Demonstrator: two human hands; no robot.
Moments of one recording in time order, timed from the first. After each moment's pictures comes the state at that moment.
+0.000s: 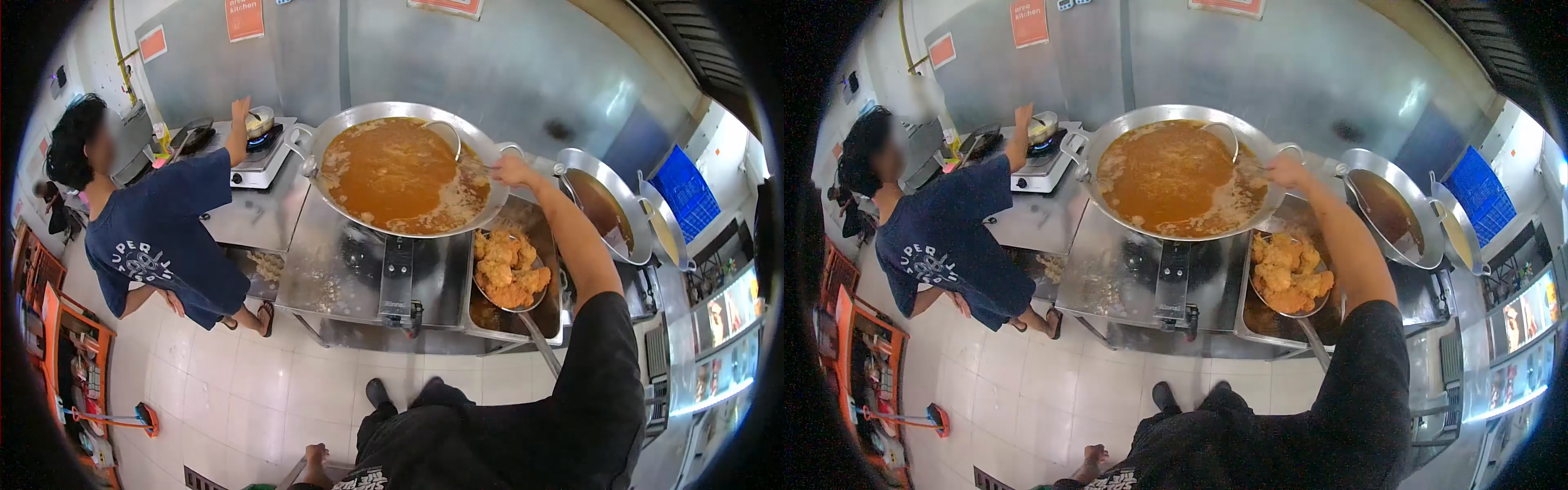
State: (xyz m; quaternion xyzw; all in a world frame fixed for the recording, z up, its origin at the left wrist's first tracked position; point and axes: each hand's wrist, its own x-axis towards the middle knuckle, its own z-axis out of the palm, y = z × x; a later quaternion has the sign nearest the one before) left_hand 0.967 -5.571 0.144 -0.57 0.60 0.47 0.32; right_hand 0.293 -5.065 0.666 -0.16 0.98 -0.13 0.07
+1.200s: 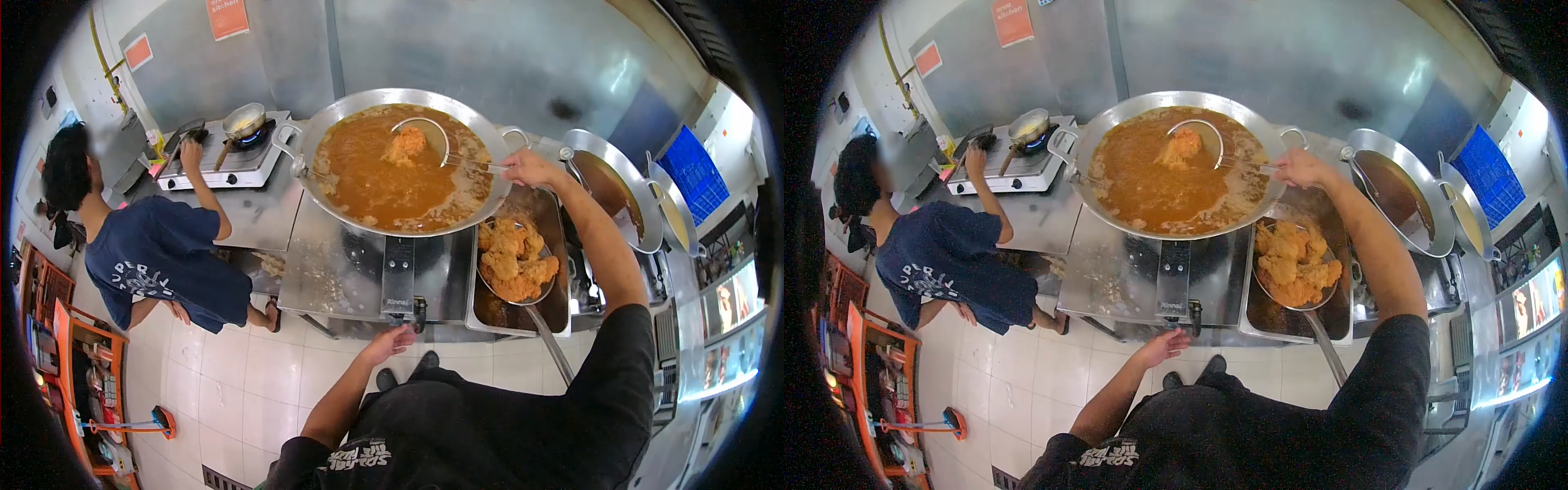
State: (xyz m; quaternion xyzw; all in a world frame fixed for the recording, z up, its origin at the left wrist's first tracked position) left_hand 0.592 -5.395 0.321 -0.15 0.44 0.78 0.42; right_hand 0.335 -5.057 0.694 -0.14 0.95 -0.24 0.16
